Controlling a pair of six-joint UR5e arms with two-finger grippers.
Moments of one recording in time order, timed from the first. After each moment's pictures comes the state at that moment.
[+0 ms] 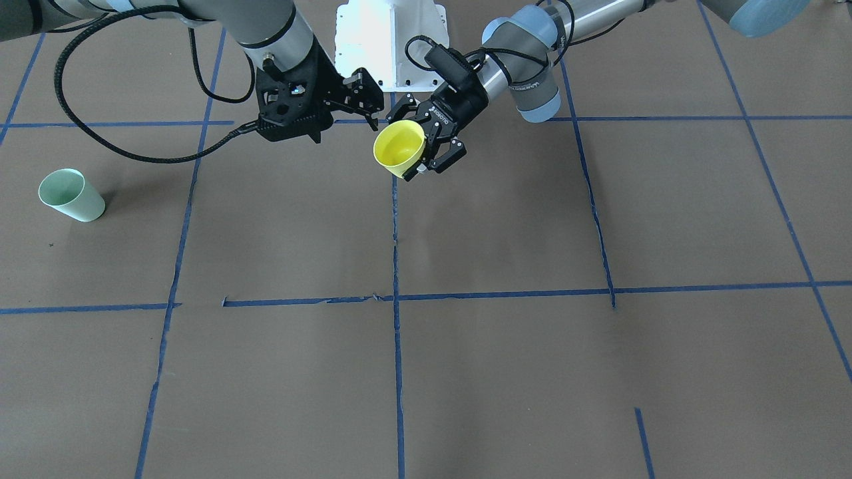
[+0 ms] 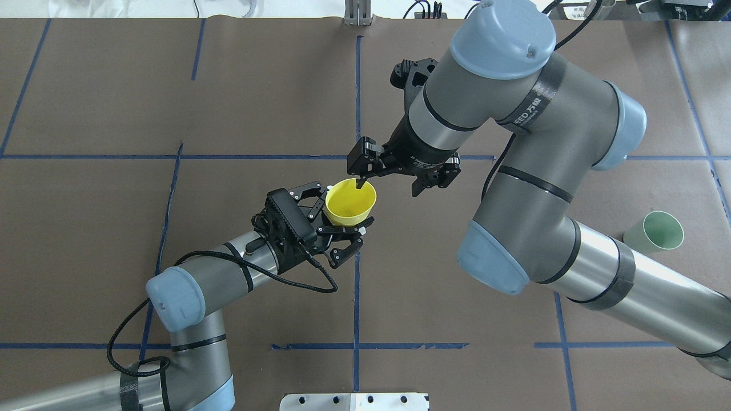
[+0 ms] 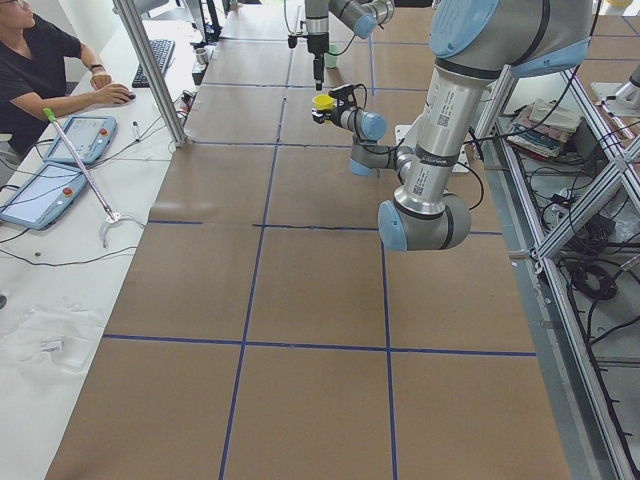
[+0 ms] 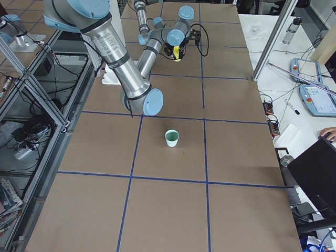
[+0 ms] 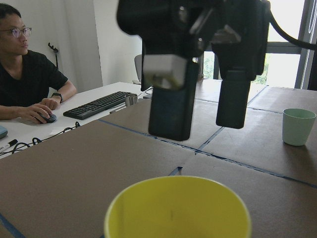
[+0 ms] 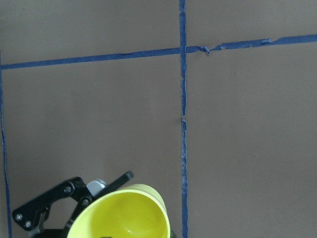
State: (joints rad) left arm -0.30 -2.08 -1.53 -2.99 -1.25 -0.31; right arm 0.67 -0.84 1.84 -1.64 2.19 1.23
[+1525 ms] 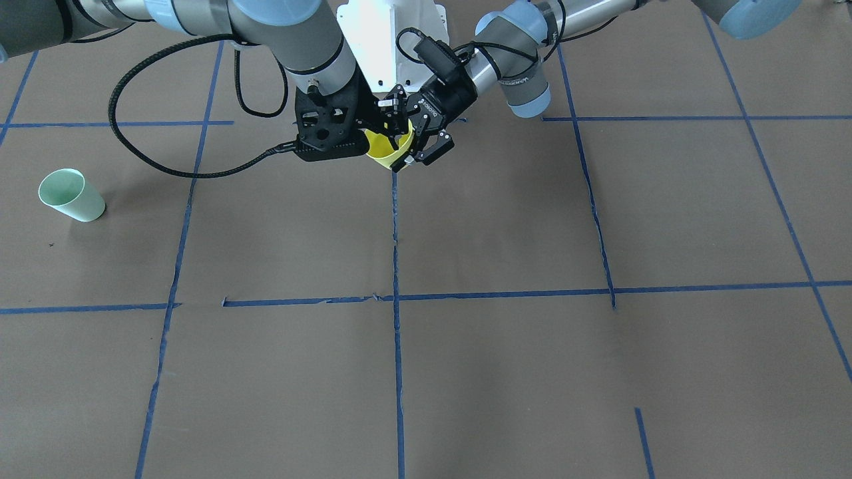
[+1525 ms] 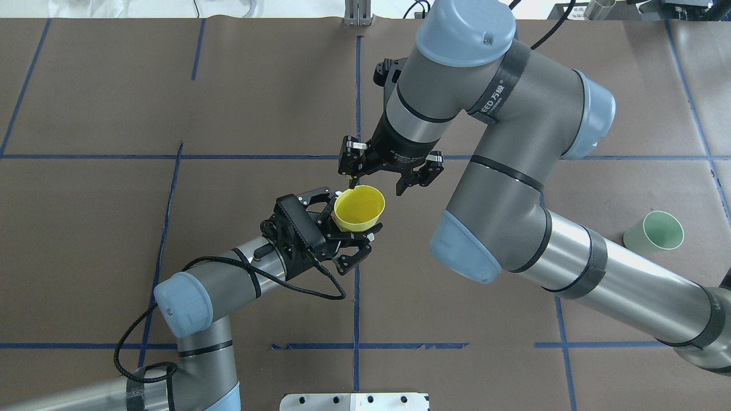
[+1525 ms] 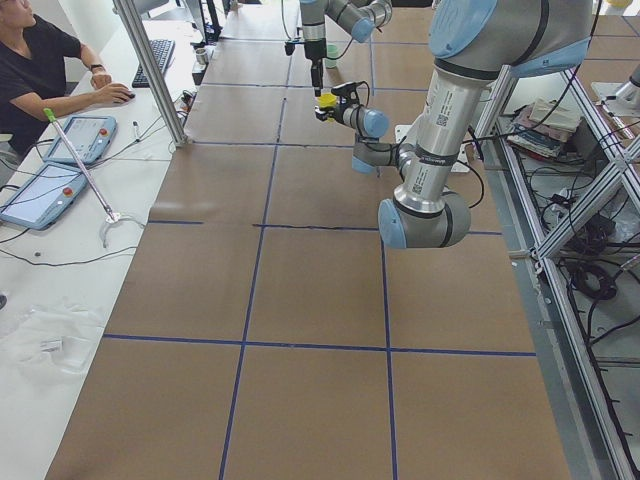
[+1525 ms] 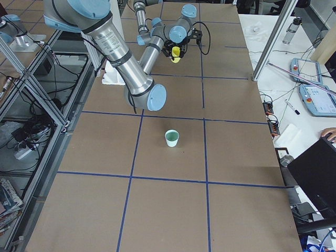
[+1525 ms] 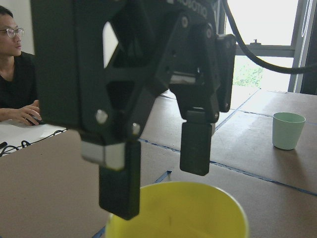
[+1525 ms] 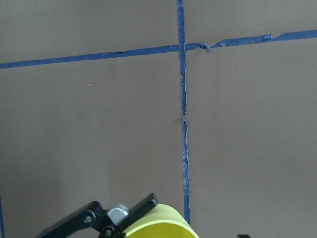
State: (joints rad) left arm -0.28 -2.10 -1.53 -2.99 -1.25 -0.31; right arm 0.67 -0.79 1.80 -1.70 2.19 1.21
